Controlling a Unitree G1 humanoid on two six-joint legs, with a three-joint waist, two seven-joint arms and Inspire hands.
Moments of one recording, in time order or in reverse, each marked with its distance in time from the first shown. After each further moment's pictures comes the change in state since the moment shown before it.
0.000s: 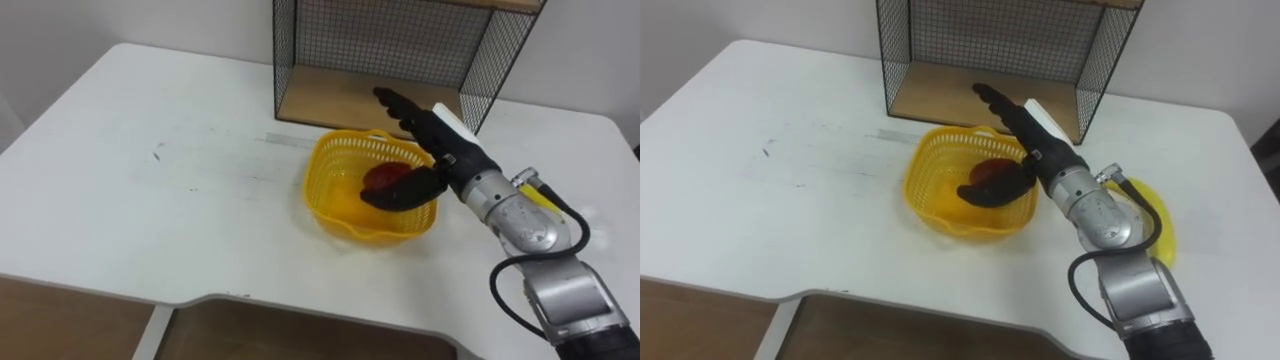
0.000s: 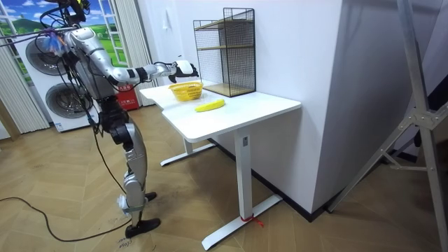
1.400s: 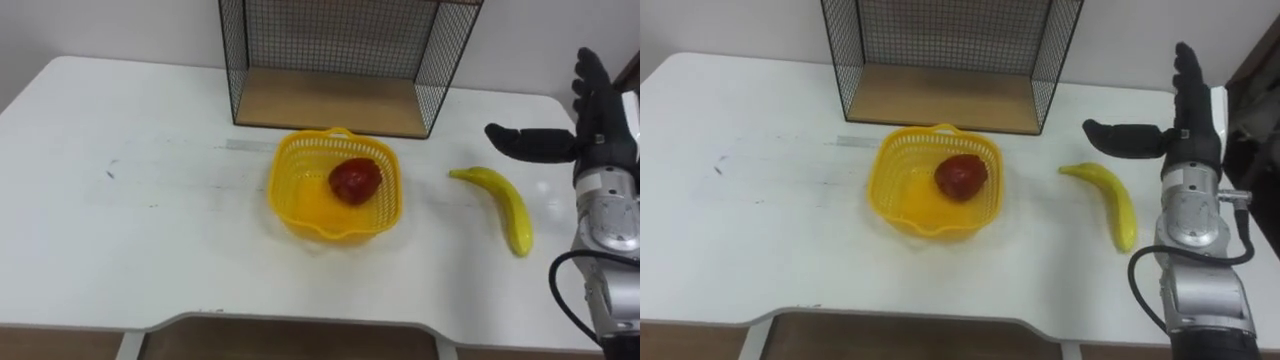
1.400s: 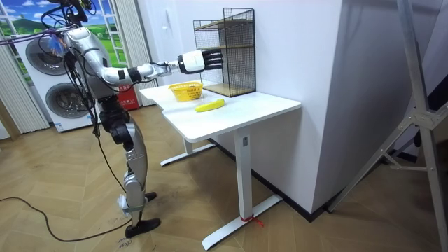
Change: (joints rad) left arm 0.058 -0.020 0.114 -0.005 0.001 0.045 0.054; right arm 0.020 -0.015 -0.319 0.116 0.150 0.035 -0.421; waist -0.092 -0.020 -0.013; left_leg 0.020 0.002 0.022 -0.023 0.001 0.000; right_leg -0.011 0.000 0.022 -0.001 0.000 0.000
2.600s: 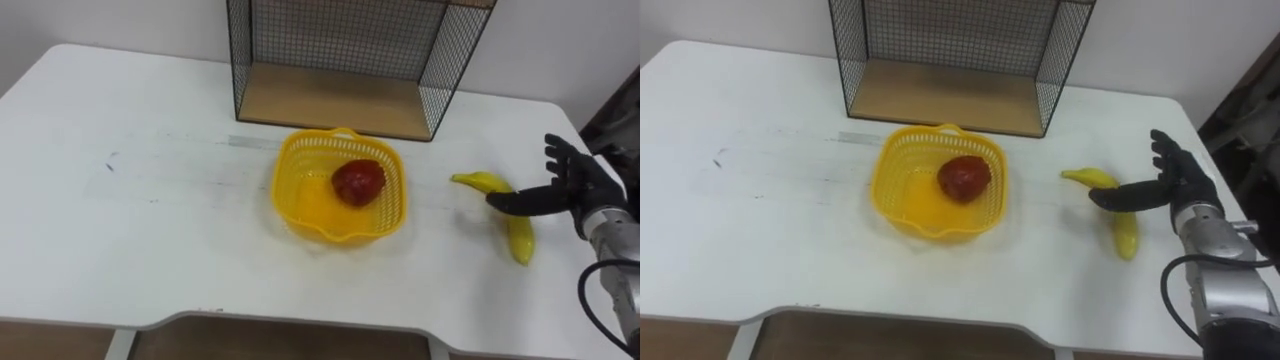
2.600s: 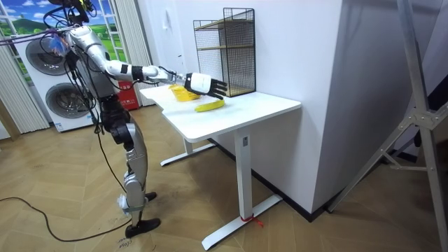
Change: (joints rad) left arm 0.011 0.022 0.030 -0.060 -0.002 0.056 -0.042; right arm -0.060 -0.109 0.022 0.388 0.006 0.099 0.291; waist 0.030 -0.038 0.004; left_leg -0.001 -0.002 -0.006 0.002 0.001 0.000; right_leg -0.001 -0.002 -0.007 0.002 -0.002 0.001
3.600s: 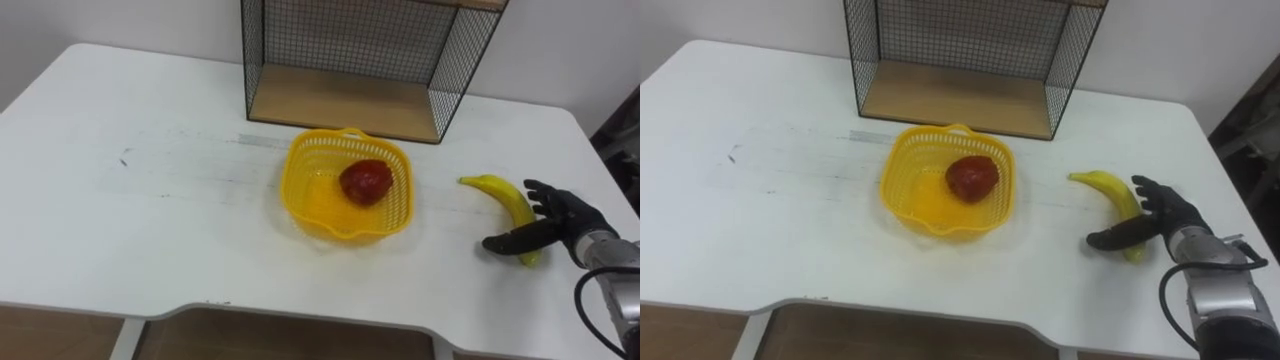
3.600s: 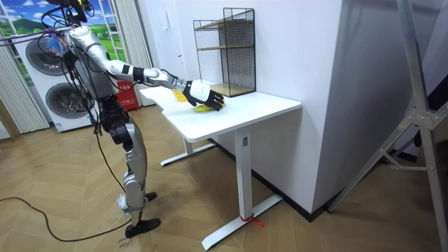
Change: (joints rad) left arm 0.003 0.003 -0.007 0.010 -0.002 0.009 -0.022; right arm -0.033 0.000 0.026 0.119 -0.209 0.027 0.102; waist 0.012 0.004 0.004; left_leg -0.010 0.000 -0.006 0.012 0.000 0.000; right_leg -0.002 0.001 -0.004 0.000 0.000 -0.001
